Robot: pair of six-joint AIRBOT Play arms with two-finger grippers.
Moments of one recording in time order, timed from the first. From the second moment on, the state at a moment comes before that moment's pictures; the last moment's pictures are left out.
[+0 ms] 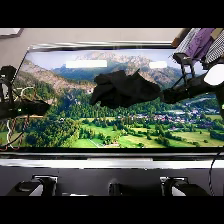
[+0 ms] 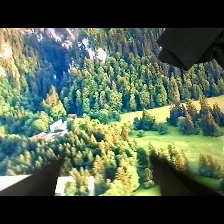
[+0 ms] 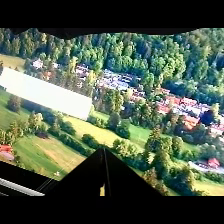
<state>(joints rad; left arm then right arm) -0.06 -0.84 1.03 1.36 -1.10 -1.48 0.06 -1.19 1.41 -1.32 1.41 1.38</state>
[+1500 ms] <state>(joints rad) -0.13 -1.76 1.18 0.06 -0.78 -1.03 -0.06 -1.20 1.35 -1.42 1.22 1.63</state>
